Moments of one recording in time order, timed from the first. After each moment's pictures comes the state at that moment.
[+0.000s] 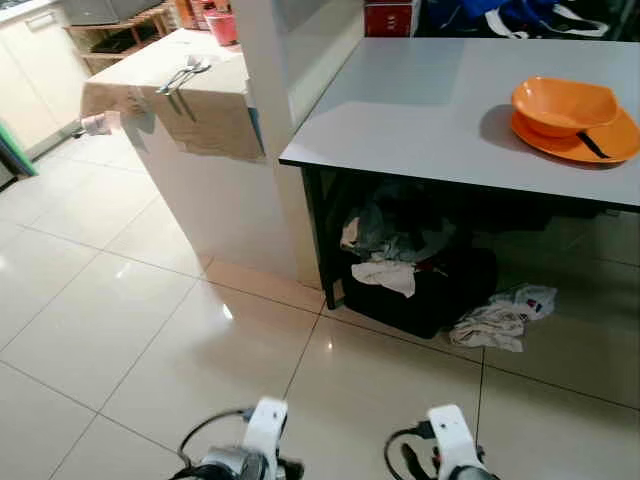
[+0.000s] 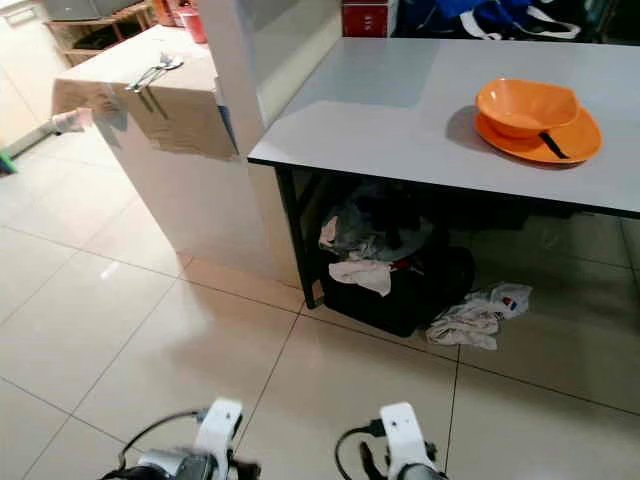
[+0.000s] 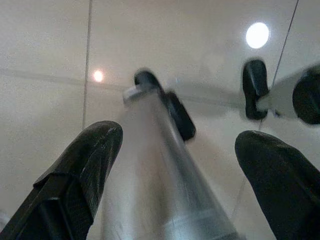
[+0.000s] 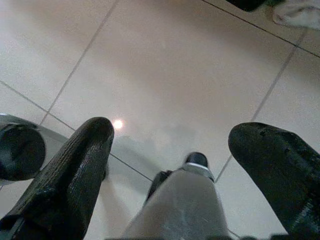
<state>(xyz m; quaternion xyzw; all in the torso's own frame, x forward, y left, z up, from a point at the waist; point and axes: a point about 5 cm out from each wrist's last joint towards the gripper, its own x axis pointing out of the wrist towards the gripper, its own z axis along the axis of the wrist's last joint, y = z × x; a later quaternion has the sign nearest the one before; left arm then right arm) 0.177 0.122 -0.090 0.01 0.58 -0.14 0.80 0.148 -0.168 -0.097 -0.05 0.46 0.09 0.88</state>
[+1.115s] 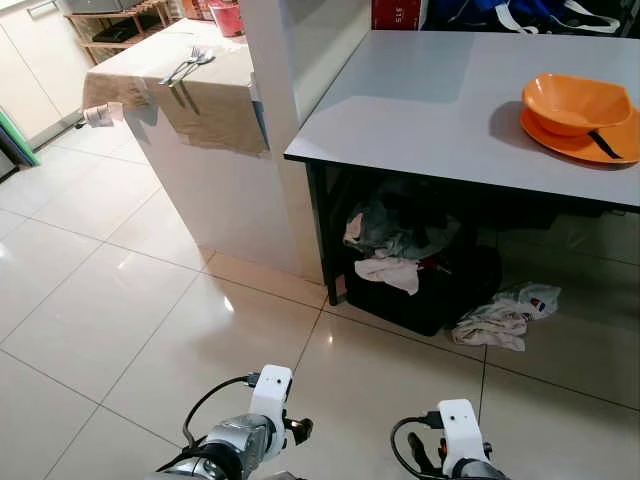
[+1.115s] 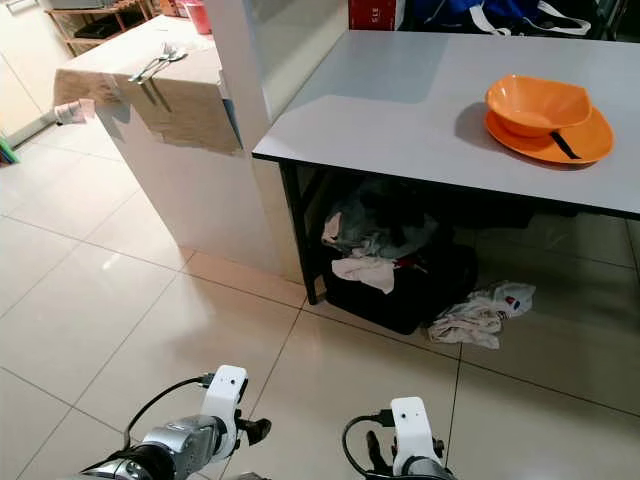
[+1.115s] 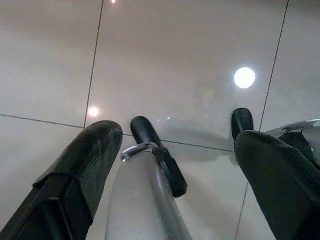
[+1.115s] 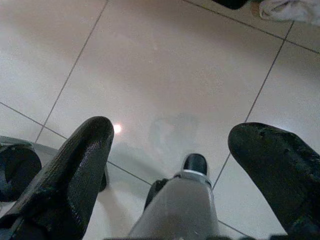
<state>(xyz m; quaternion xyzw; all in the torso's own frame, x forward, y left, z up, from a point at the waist) 0.206 0.114 -0.075 -0.02 0.52 -0.14 0.84 0.155 -0.178 -0.094 -0.03 0.45 0.04 0.89</state>
